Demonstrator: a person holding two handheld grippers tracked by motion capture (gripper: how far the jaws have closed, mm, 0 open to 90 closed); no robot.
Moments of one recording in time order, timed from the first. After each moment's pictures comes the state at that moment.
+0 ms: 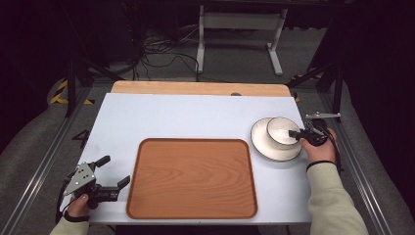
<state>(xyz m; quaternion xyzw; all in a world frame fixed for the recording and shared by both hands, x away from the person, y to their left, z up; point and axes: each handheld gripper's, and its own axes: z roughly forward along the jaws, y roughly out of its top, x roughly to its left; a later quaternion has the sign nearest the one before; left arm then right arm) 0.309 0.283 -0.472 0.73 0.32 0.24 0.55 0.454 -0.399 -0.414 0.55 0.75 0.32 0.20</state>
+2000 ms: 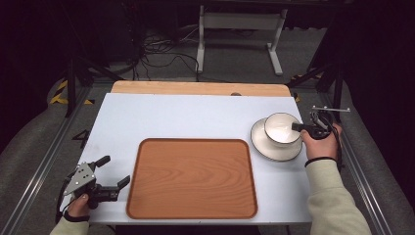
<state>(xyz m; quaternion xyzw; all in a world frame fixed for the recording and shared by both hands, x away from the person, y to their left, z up) 0.309 0.283 -0.472 0.73 0.32 0.24 0.55 0.438 -0.376 -0.368 0.64 0.66 0.35 0.19</state>
